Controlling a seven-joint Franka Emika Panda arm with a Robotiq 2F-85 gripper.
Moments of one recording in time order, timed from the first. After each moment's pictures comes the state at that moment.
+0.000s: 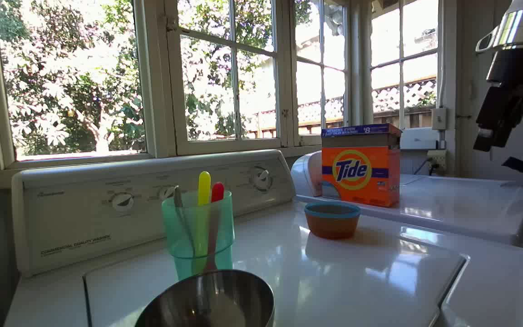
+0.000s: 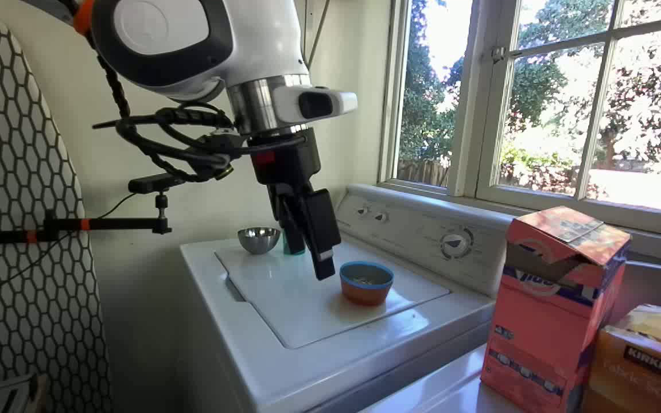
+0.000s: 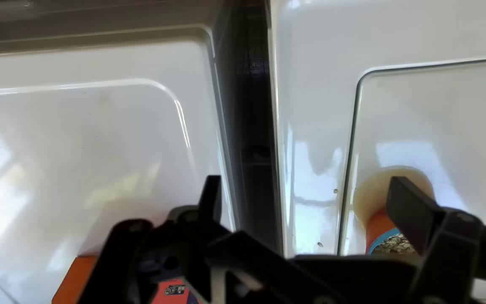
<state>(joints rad) -0.13 -0.49 -0.25 -2.49 -0.09 2.29 -0.24</state>
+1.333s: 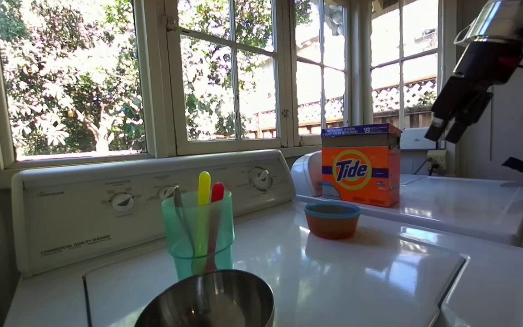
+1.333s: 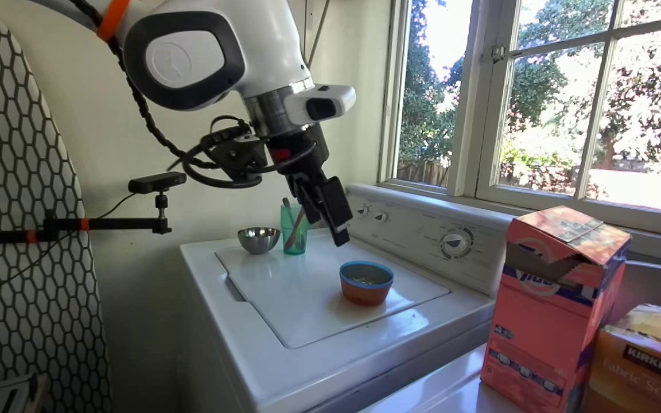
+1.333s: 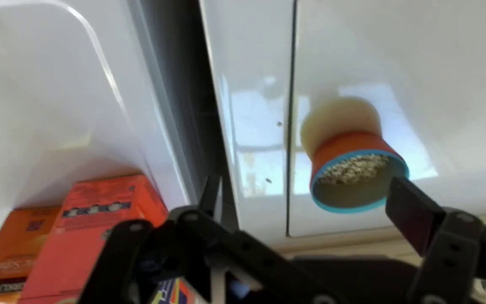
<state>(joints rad) -0.04 -0.45 -0.23 -2.49 0.09 2.49 -0.25</state>
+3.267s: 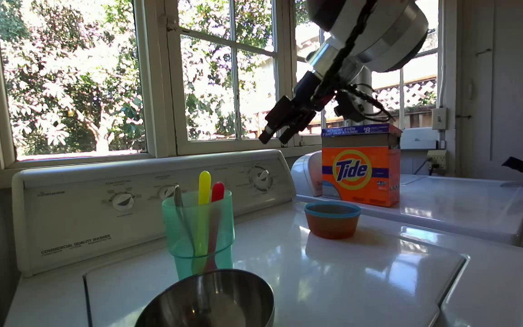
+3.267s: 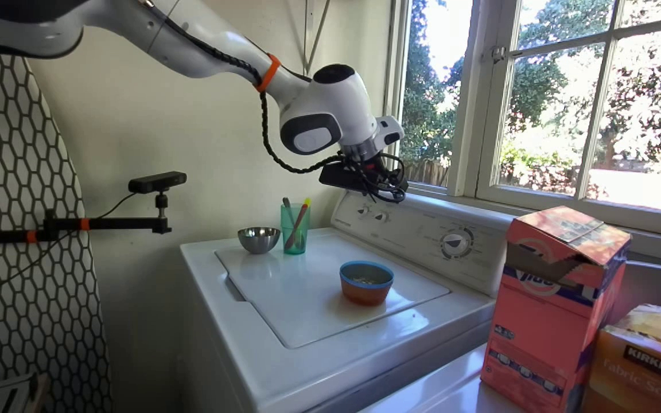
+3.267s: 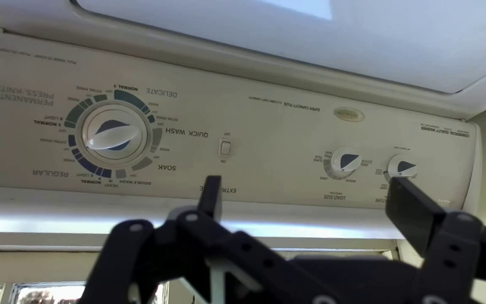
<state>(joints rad) 0.39 0.26 -0.34 -1.81 0.80 2.73 -0.90</state>
